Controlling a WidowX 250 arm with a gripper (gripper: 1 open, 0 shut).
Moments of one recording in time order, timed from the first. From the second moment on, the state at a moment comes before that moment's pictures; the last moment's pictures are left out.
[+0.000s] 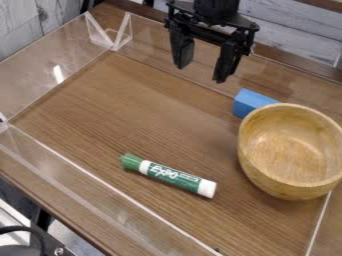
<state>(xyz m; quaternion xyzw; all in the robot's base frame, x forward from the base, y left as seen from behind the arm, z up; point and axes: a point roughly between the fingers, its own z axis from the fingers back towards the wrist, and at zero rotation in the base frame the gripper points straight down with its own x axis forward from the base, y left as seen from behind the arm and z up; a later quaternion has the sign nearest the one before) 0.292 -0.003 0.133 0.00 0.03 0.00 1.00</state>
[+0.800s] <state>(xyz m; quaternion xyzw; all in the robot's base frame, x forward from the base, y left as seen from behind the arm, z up) 0.226 -0.006 0.111 0.00 0.04 -0.40 0.92</state>
